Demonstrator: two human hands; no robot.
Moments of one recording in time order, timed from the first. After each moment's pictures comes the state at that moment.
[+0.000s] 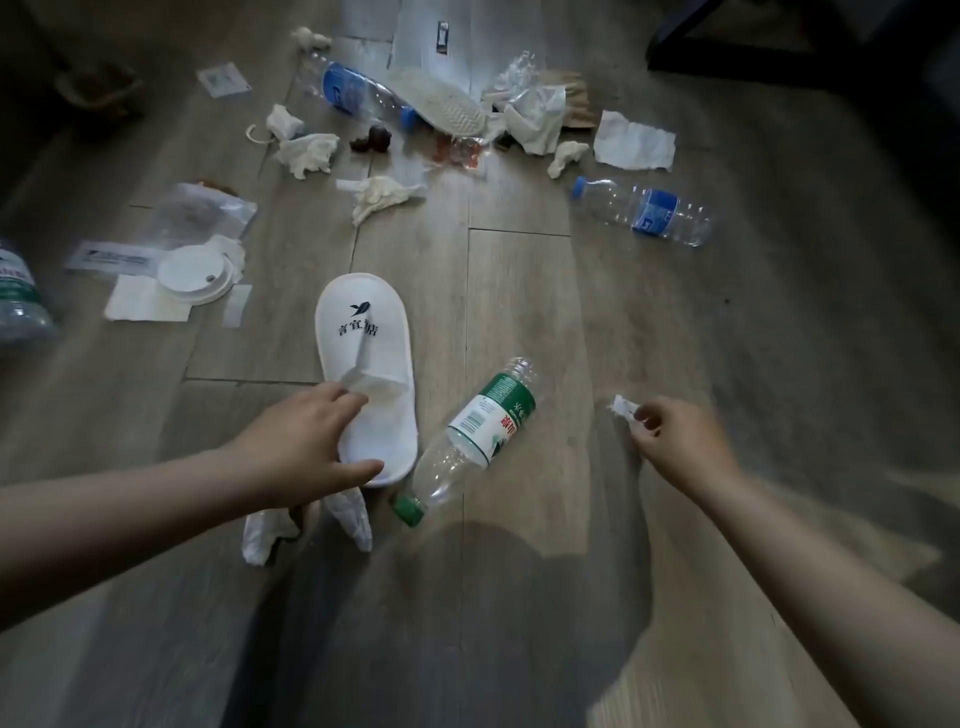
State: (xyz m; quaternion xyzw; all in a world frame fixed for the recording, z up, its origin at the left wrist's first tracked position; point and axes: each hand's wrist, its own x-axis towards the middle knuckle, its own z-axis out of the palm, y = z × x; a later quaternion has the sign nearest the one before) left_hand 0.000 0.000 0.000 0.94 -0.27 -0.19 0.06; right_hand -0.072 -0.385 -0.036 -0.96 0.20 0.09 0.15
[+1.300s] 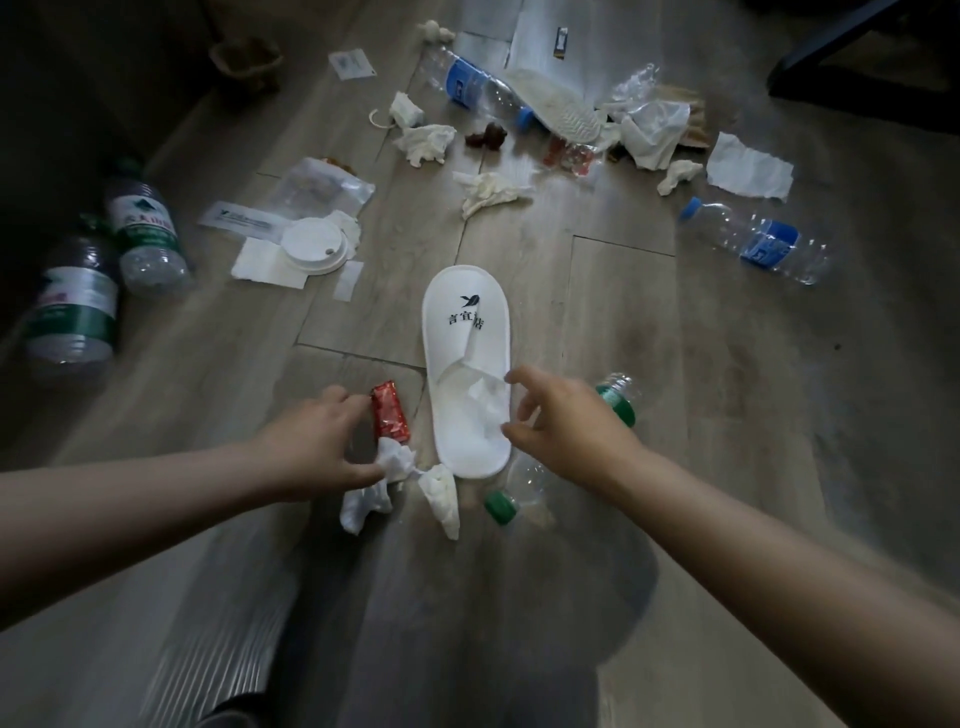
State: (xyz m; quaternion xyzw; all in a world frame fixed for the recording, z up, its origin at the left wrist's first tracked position) left_hand -0.010 0.088 -0.014 0.95 -0.15 -0.26 0.08; right_hand -0.019 -0.180 0.011 -0.95 -0.09 0.14 0.26
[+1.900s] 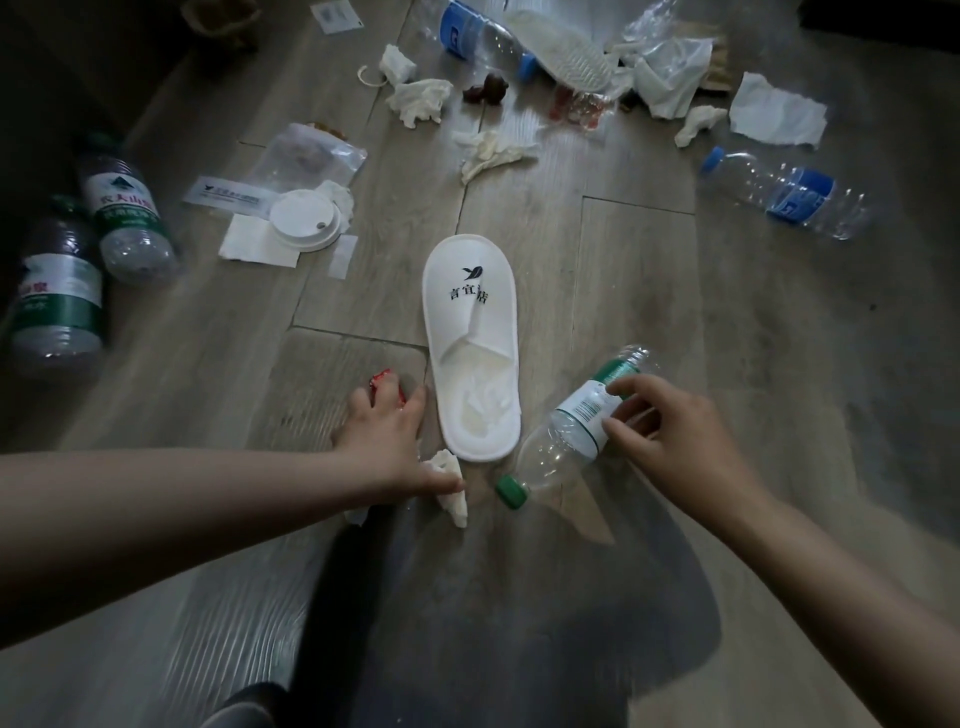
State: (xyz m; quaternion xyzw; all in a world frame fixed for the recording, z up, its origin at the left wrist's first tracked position) left_hand -0.014 0.033 -0.075 0.95 -0.08 -0.29 0.04; right_hand -0.060 -0.242 0.004 -0.94 0.04 0.06 0.32
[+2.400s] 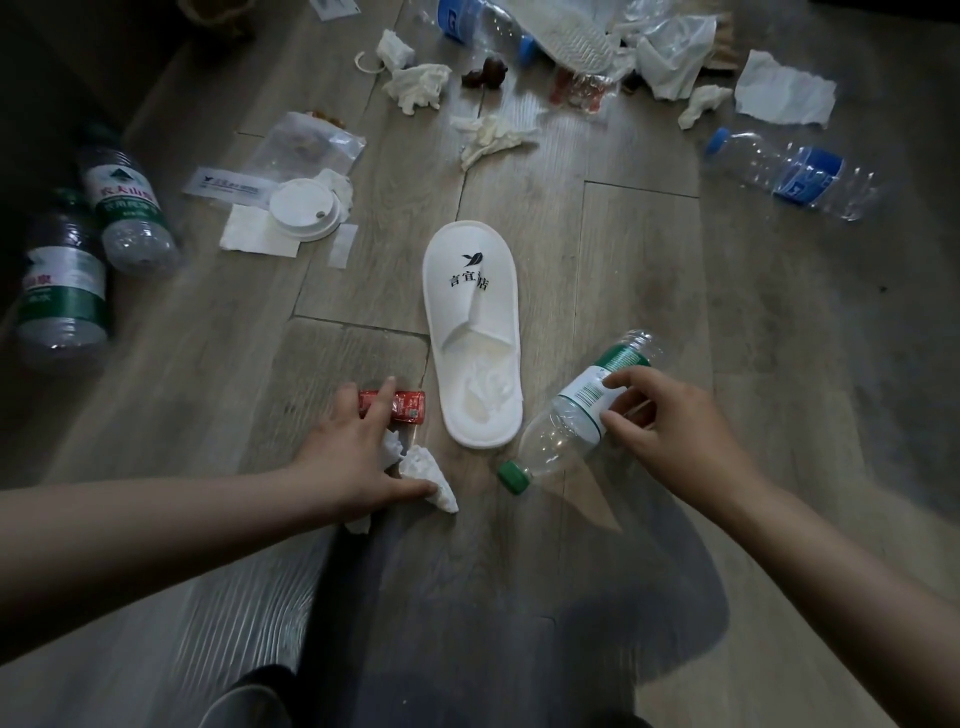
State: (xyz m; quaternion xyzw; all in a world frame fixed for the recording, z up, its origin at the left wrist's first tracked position) left_hand -0.039 0.066 -0.065 0.95 -0.04 -0.29 0.10; right_hand -0.062 -0.246 -0.011 -0.94 0.05 0.08 0.33
